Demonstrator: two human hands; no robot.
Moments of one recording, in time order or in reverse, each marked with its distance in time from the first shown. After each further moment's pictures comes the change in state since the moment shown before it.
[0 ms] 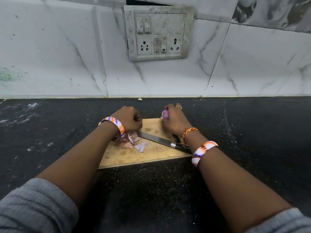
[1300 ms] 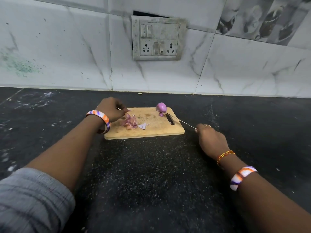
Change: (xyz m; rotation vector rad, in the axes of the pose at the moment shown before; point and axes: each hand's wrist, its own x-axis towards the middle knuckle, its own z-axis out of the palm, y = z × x) left_hand -0.093 -0.003 -0.027 -0.149 0.237 -0.158; right_hand -0.155 0.051 -0.050 -0.609 0.052 0.039
